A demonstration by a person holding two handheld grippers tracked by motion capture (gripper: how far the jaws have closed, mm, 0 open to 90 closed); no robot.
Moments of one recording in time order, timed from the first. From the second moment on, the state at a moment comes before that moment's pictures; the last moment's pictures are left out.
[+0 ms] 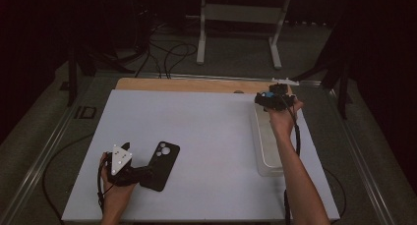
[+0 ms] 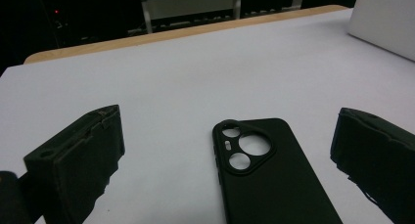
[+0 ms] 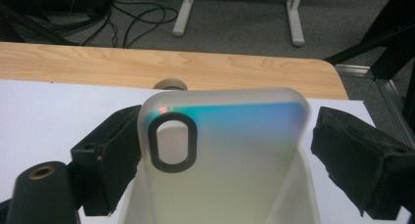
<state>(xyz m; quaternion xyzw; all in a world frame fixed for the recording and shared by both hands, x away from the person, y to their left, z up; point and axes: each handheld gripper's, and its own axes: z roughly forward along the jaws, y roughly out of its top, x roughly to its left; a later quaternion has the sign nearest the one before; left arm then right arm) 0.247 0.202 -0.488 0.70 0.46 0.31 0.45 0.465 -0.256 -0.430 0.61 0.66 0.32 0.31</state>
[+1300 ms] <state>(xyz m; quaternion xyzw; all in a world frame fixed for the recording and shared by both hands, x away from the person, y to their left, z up) 0.247 0.200 -0.489 0.71 0.45 0.31 0.45 0.391 -0.226 -0.398 0.47 0.72 0.44 0.27</state>
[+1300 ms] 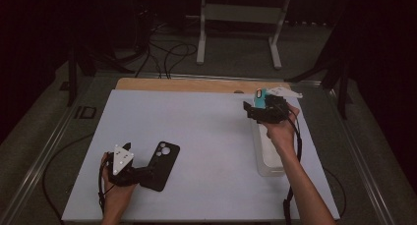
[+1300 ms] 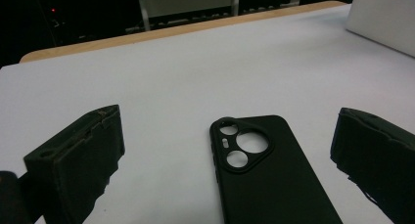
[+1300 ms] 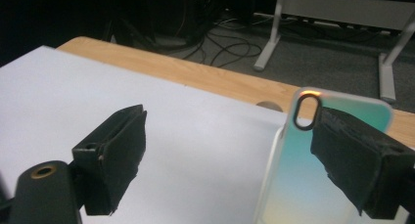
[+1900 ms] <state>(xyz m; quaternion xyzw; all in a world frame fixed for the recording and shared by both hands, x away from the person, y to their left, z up) 0.247 0.199 -0.489 0.71 0.44 0.30 0.45 0.332 -0.227 -0.406 0.42 0.73 0.49 0.23</state>
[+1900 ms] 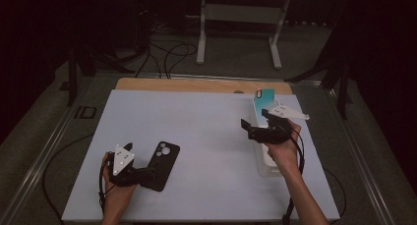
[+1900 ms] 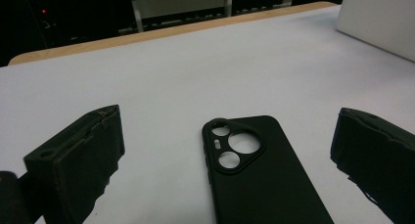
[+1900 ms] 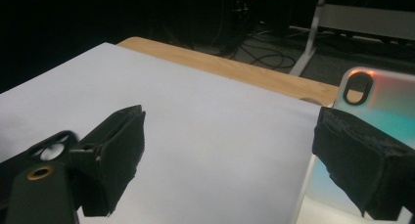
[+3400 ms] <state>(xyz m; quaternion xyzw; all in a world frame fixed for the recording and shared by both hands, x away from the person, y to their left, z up) 0.252 0.176 -0.489 0.77 0.45 0.23 0.40 0.263 -0.246 -0.460 0.39 0.72 0.52 0.26</state>
